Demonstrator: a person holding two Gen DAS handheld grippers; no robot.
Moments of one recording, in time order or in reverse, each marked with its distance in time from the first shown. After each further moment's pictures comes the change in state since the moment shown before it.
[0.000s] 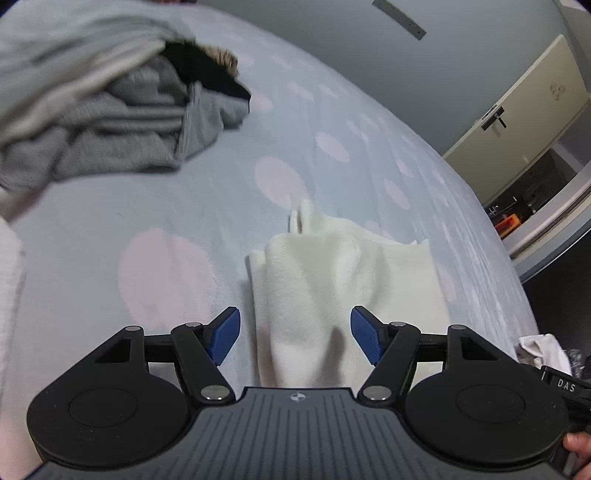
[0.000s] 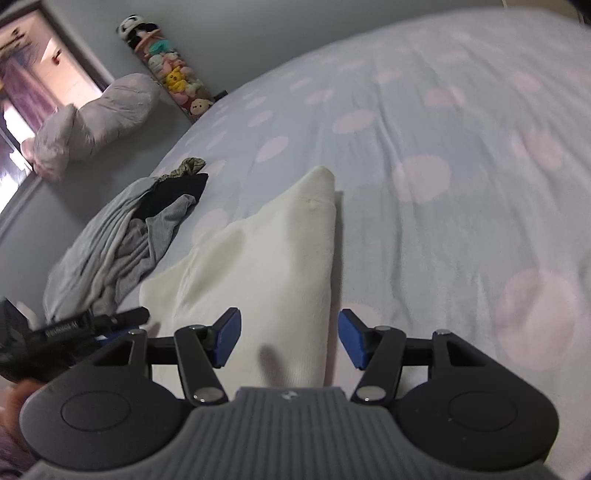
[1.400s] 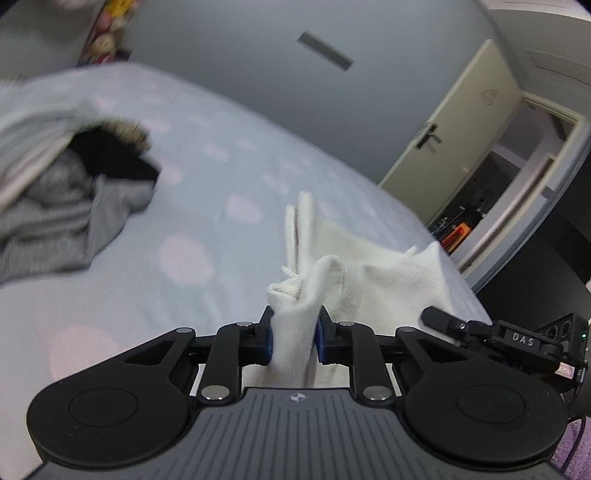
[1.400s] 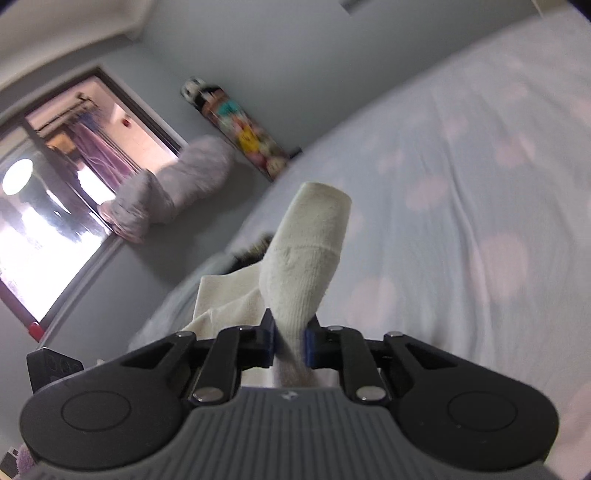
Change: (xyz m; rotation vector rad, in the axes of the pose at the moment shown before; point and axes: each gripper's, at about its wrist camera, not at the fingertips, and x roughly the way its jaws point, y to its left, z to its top) left arm -0.037 -0.079 0.021 0.176 -0.174 -0.160; right arm -0.025 -0.002 0.050 -0.002 -0.234 0.310
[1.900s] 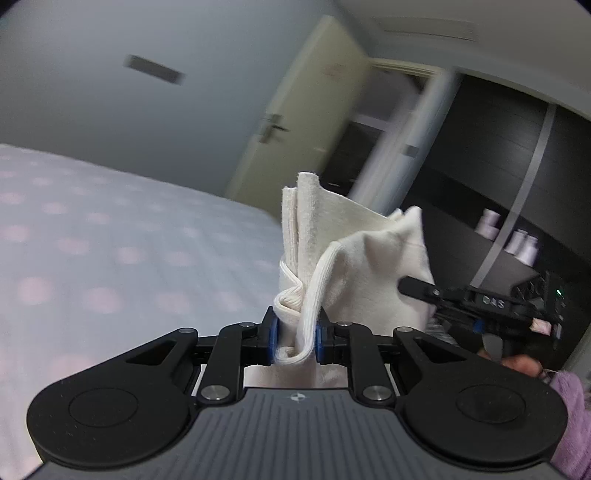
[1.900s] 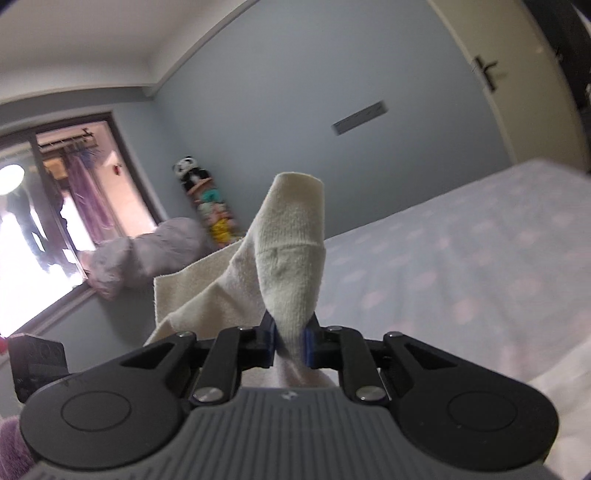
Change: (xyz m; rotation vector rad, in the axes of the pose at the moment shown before) left arm 0.023 -0.233 0.035 0.279 0.015 -0.401; right arm -0.258 0.022 0.108 -0.193 -0.268 -0.199
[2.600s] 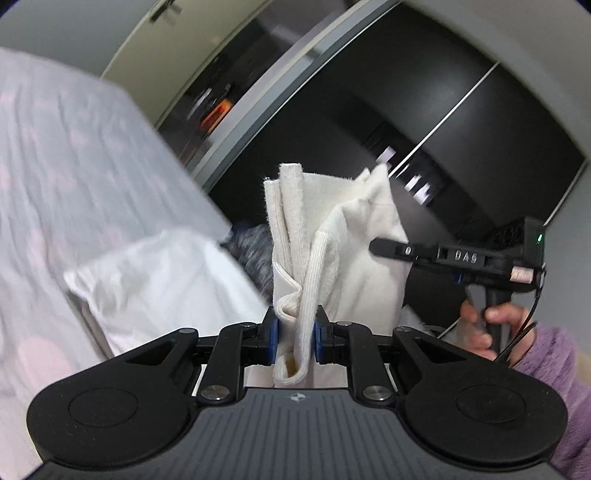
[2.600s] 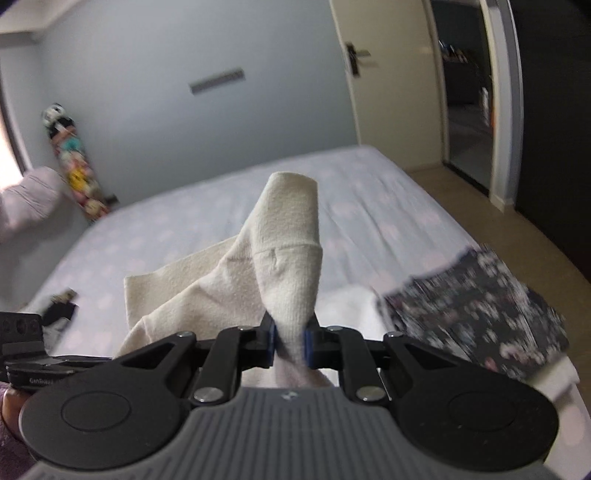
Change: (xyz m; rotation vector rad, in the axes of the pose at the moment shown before) left arm 0.239 -0.149 -0.073 -0.121 0.323 -0.375; right arm -0.192 -0.139 0.082 -0.036 0.234 -0.491
